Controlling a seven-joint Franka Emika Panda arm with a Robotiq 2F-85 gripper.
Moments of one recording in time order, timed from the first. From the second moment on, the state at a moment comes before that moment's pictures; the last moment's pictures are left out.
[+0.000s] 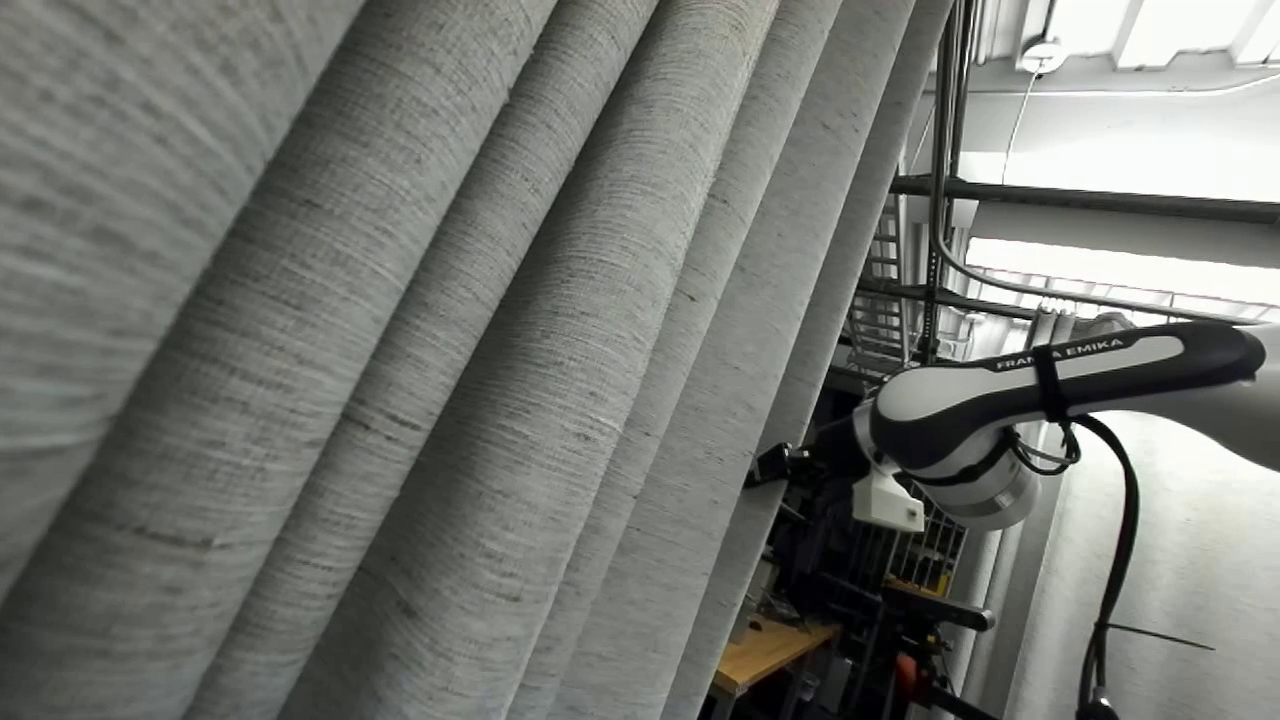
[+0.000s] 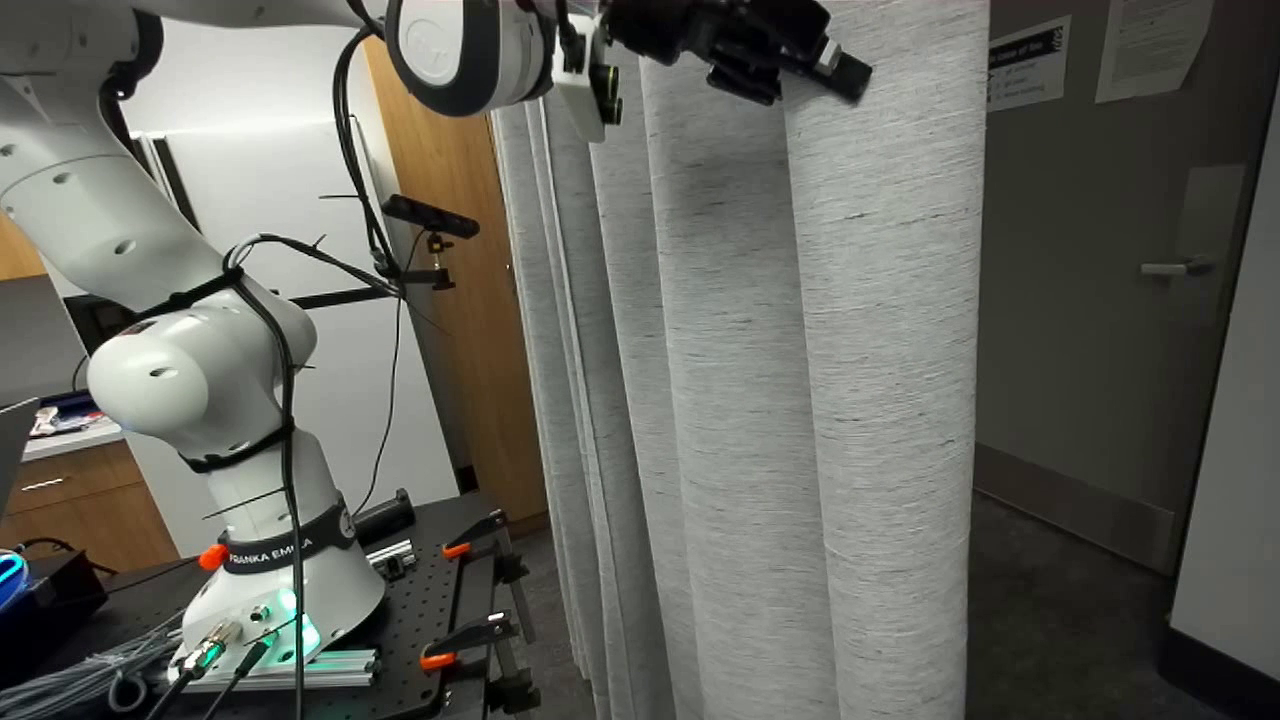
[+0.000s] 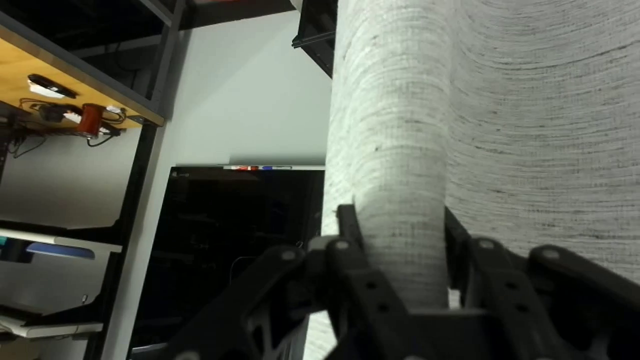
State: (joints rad) arm -0.09 -0.38 -0.30 -2.39 0.14 3.03 -0.45
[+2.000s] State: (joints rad) arm -0.19 -0.67 0.63 -2.49 -0.27 3.01 0.10
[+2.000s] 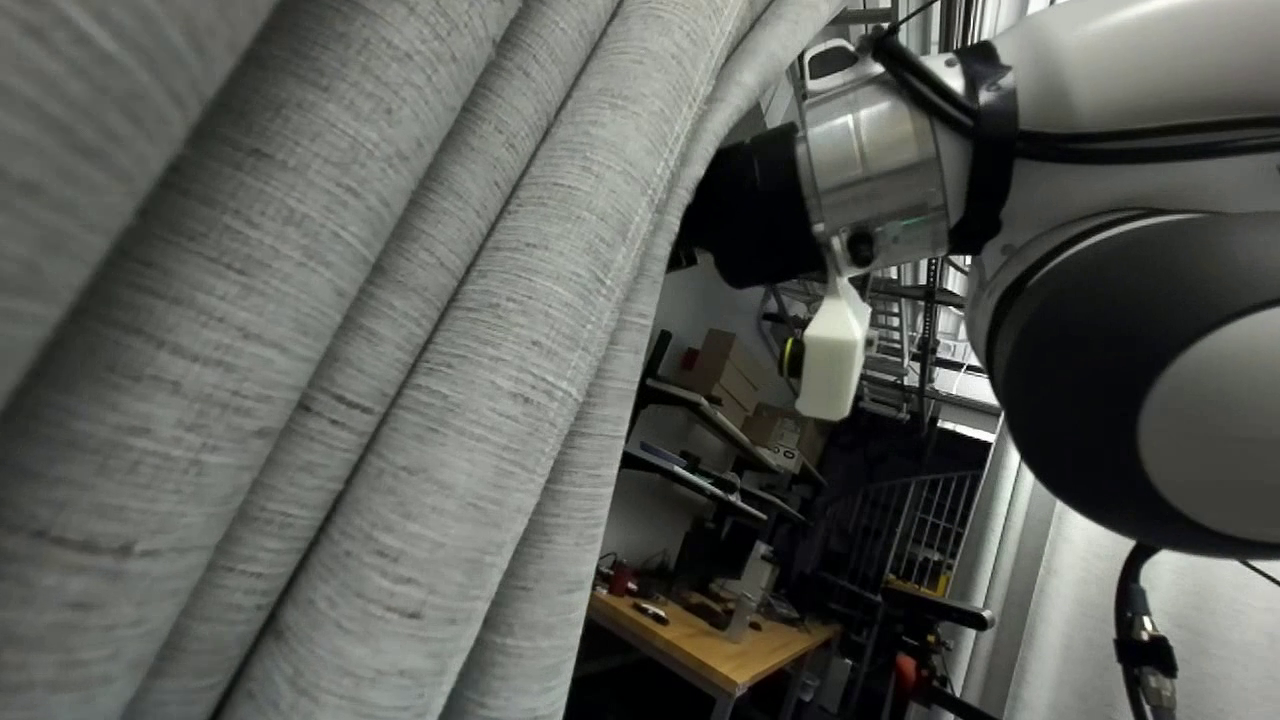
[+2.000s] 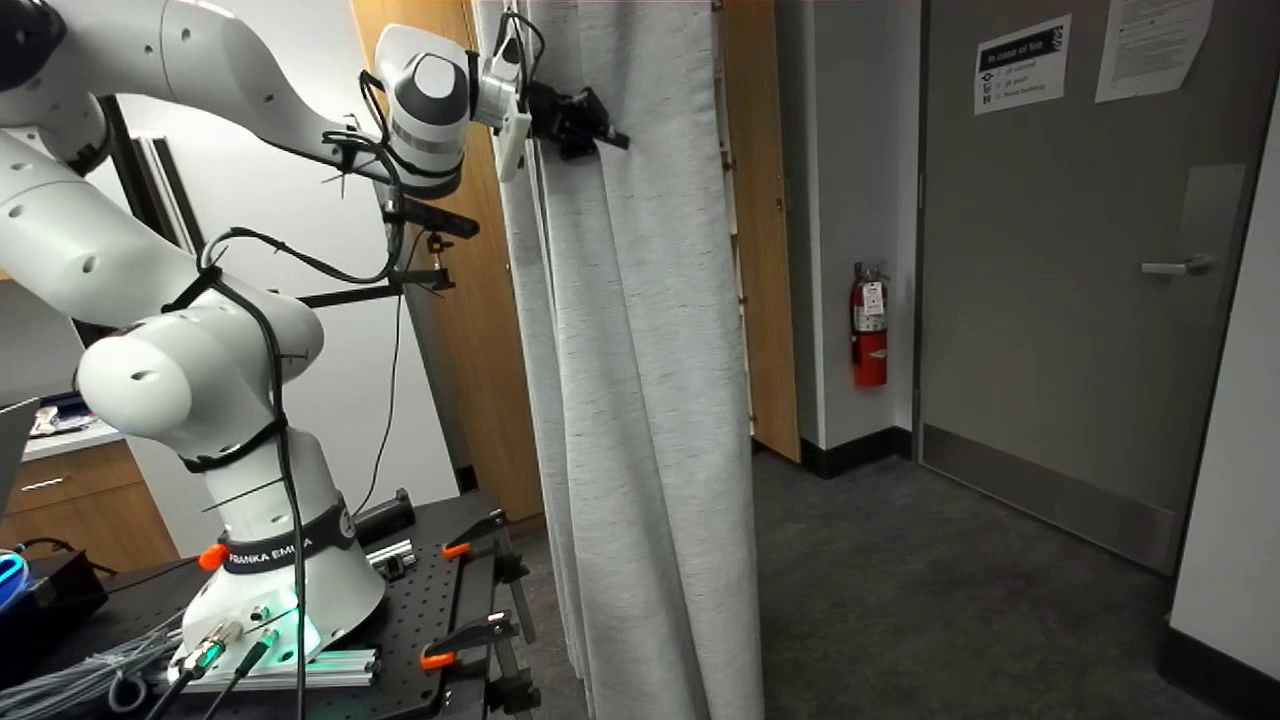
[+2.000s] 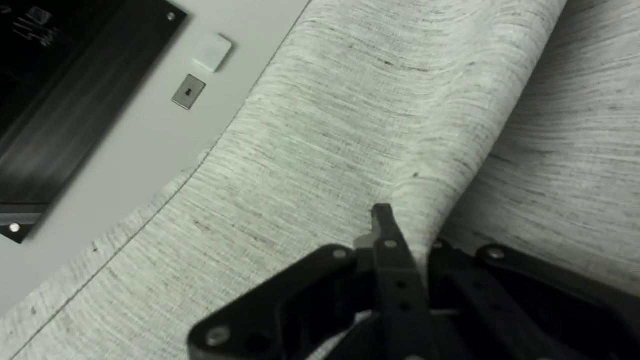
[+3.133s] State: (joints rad) arm 0.06 -0.69 0.73 -2.46 -0.27 3.01 0.08
